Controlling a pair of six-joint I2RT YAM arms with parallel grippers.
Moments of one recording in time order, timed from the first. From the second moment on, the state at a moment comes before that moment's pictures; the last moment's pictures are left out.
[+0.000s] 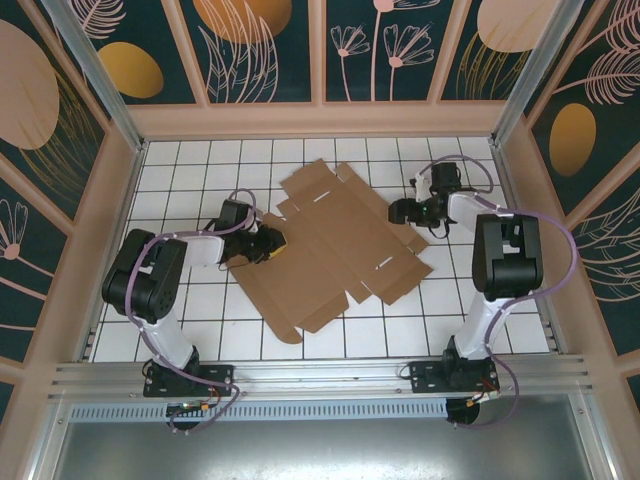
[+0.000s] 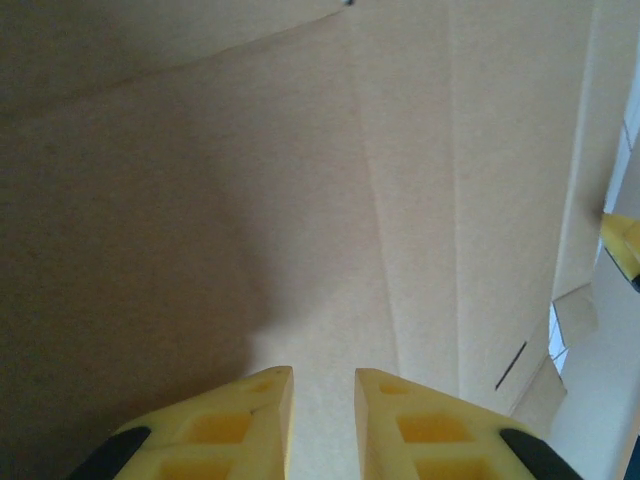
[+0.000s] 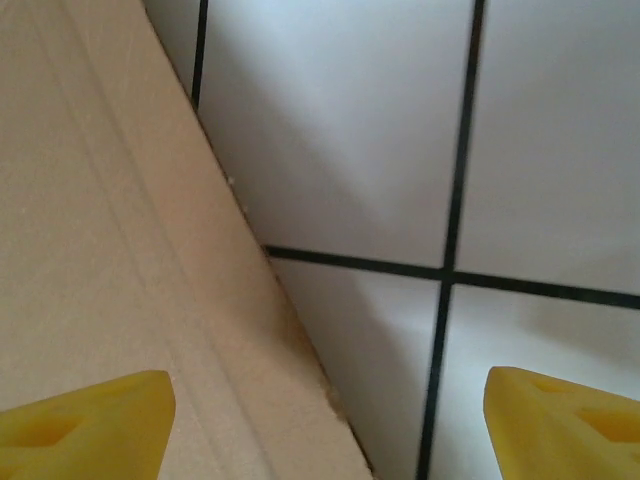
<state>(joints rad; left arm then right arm) -0.31 1.77 0.79 0.07 0.57 -0.91 0.06 1.86 1.15 -0.42 -0.41 0.05</state>
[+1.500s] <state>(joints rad) -0.31 1.58 0.77 -0.02 0.47 -0.89 0.18 1.86 1.08 -0.33 -0.62 0.07</state>
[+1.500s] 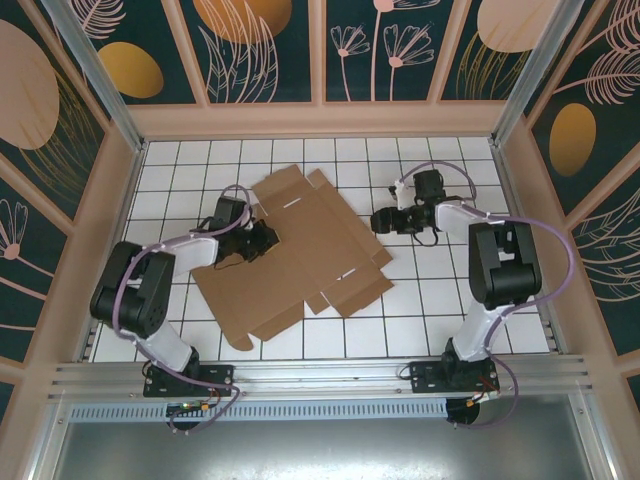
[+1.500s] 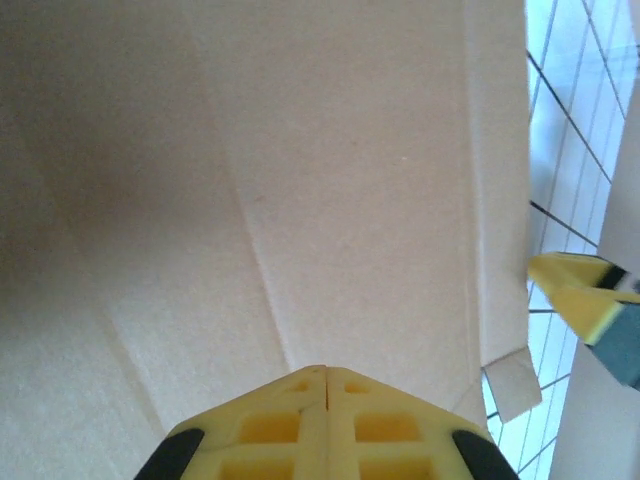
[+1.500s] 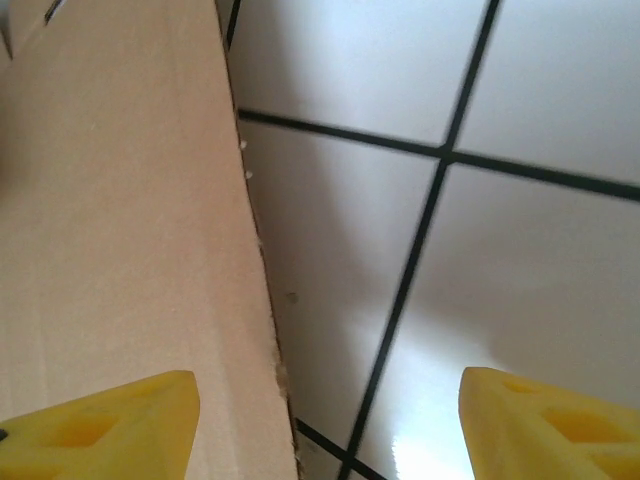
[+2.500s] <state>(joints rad) -0.27 1.61 0.78 -0.02 0.52 -0.90 0.47 1.65 1.12 -0.38 -0.07 -0.08</state>
